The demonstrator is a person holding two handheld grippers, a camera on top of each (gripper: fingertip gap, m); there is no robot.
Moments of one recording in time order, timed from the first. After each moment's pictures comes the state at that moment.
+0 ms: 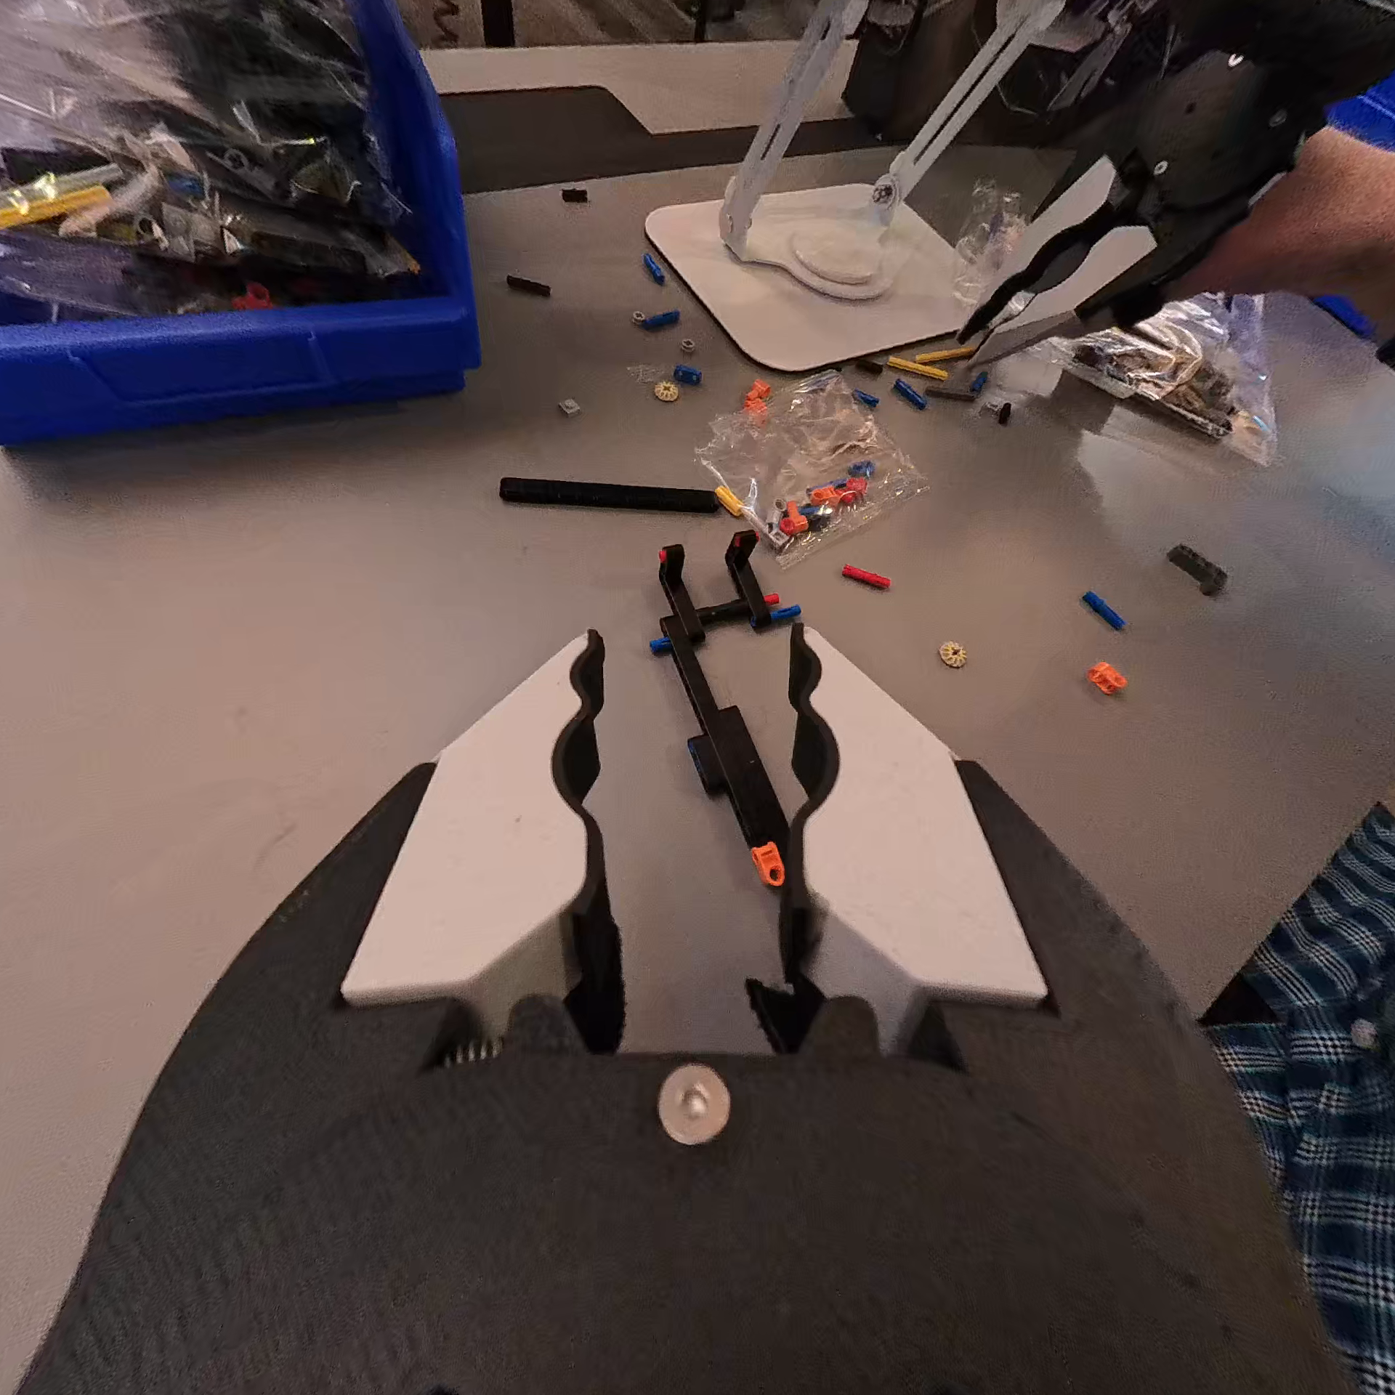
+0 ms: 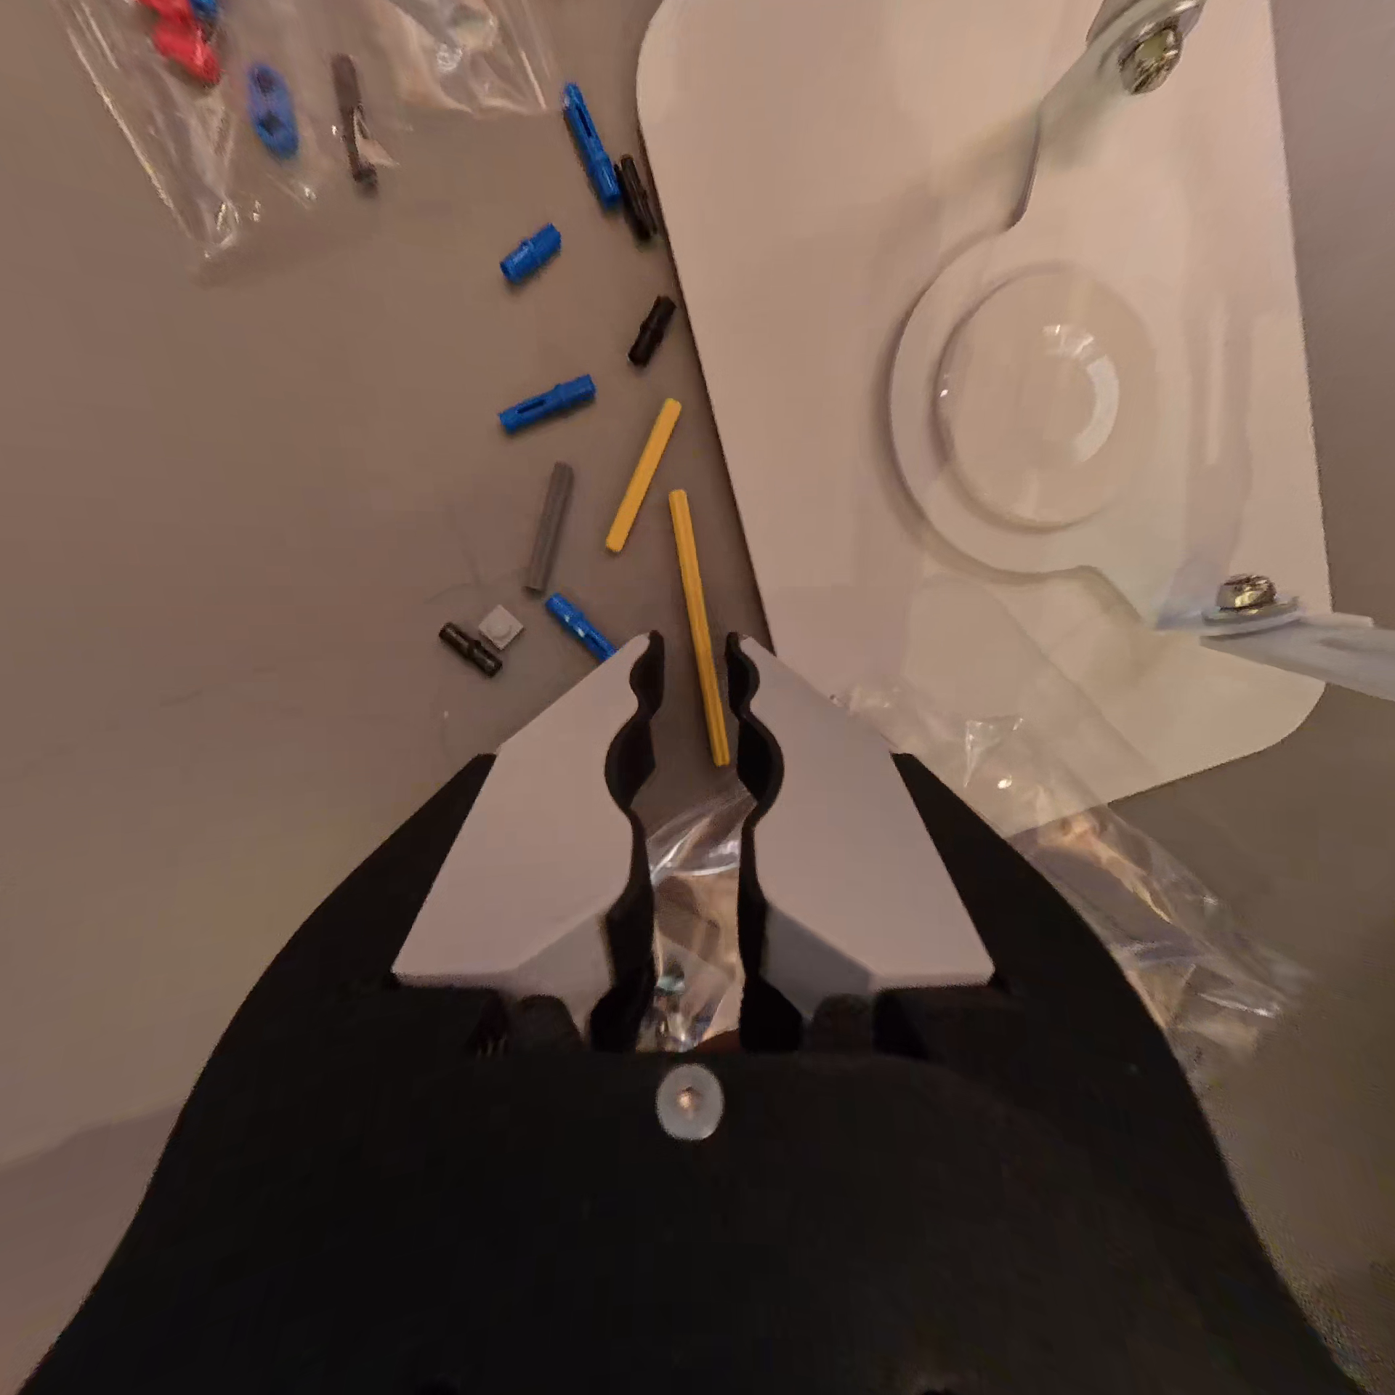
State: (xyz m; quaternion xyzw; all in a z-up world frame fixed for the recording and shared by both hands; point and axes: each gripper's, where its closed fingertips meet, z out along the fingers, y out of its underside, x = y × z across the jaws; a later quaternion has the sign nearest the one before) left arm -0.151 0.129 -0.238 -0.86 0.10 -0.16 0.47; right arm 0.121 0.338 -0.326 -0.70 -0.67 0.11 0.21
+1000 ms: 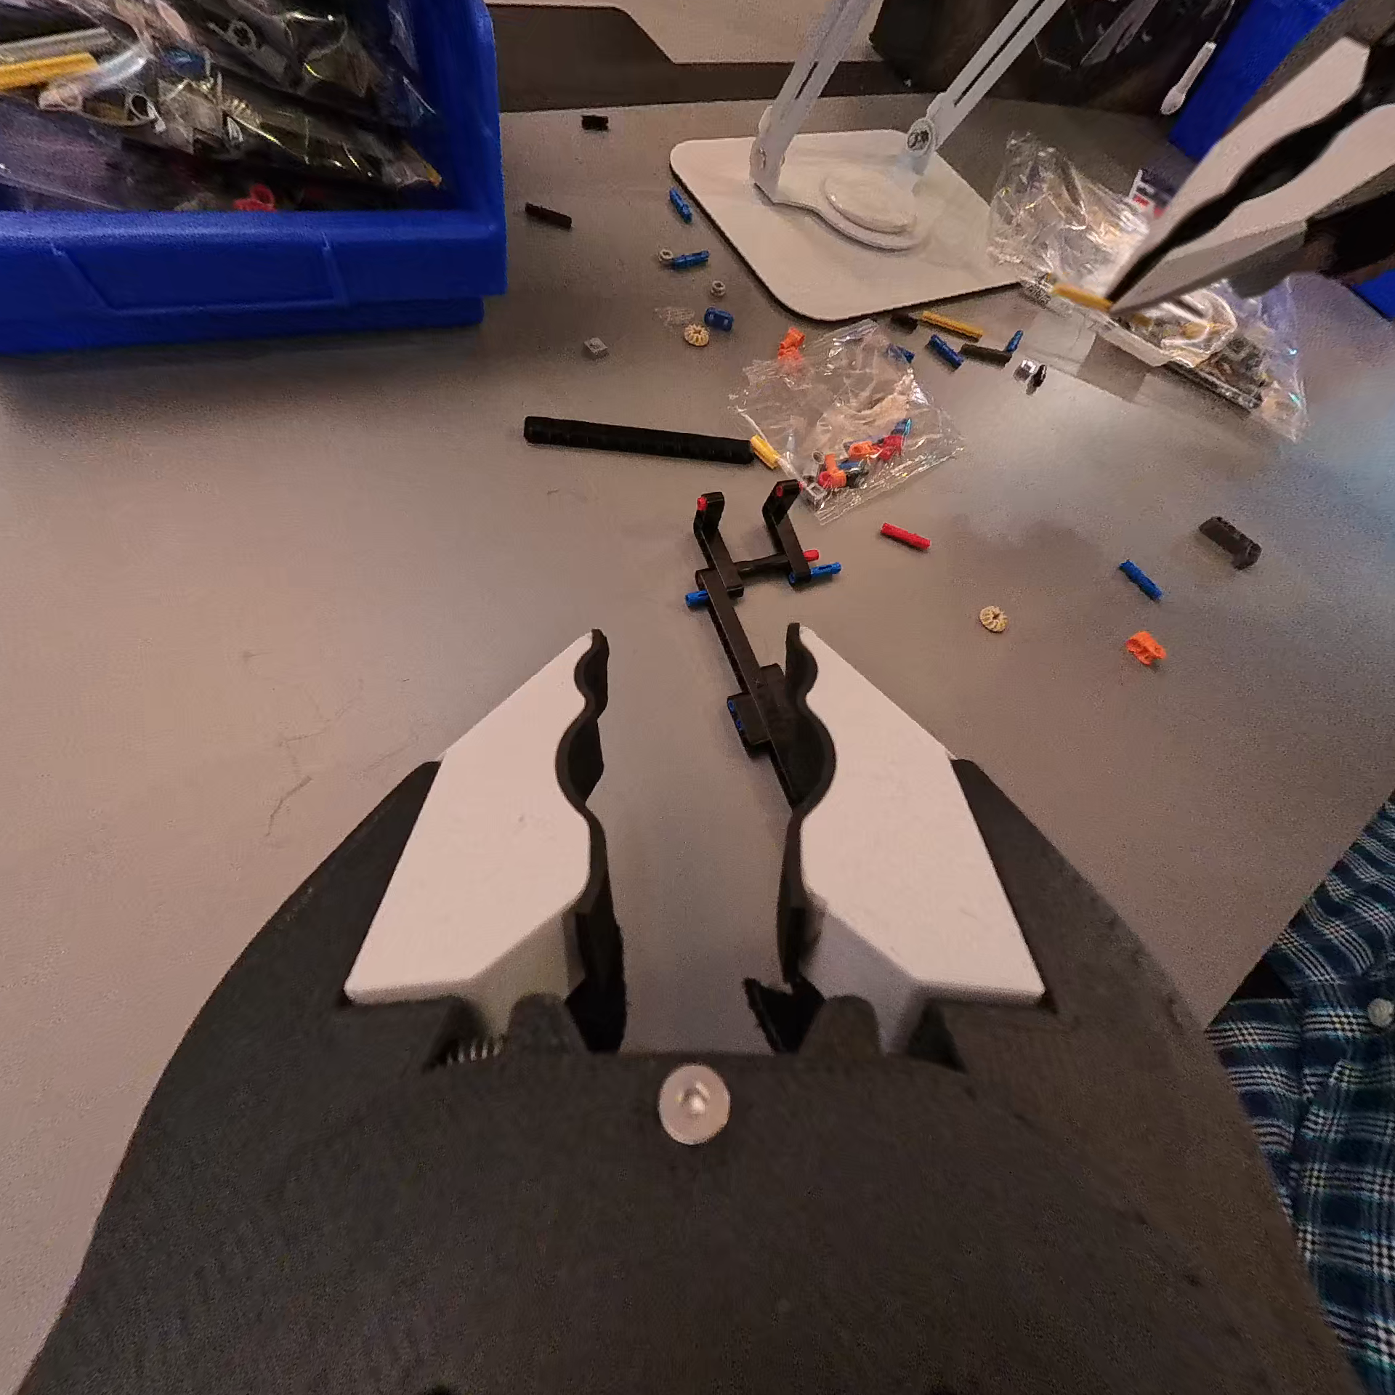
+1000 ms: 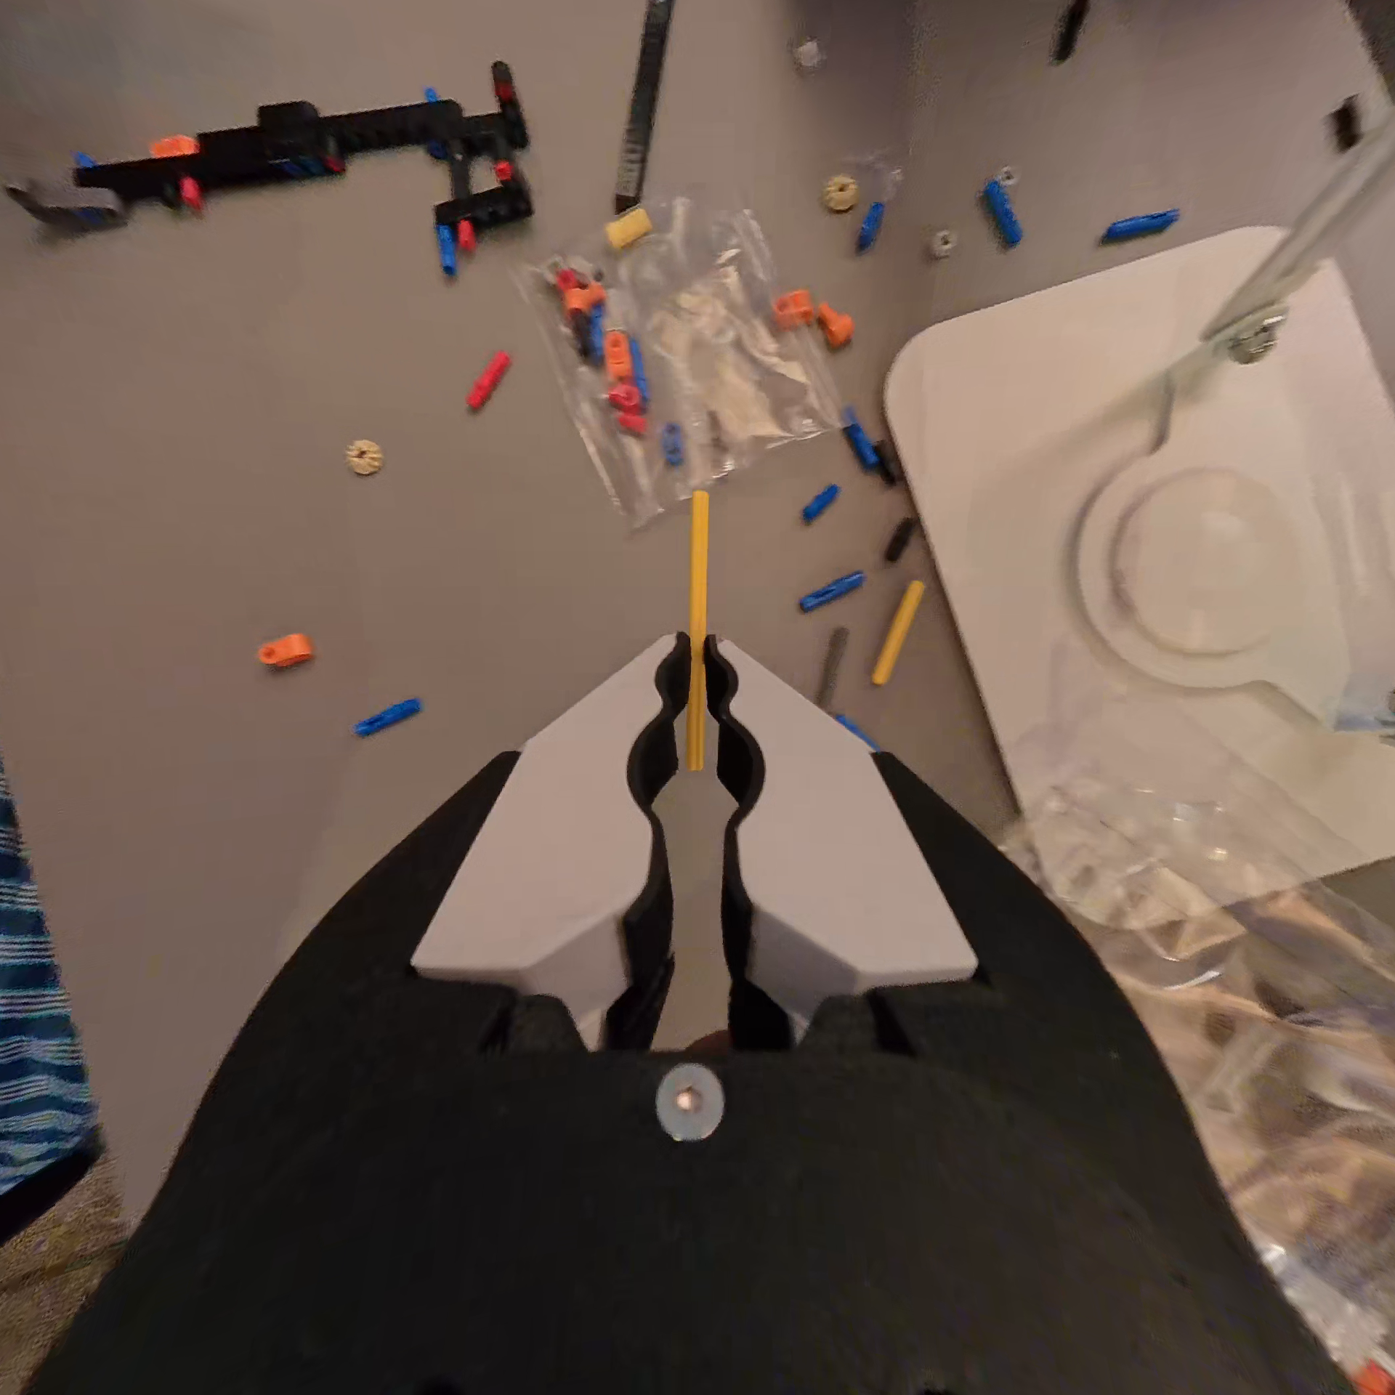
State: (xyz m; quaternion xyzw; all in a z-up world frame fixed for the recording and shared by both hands) left arm -0.168 0.126 -0.258 -0.87 0.09 -0.17 0.45; right arm 0.084 0.252 -0.266 -0.70 -0.64 0.22 0.22
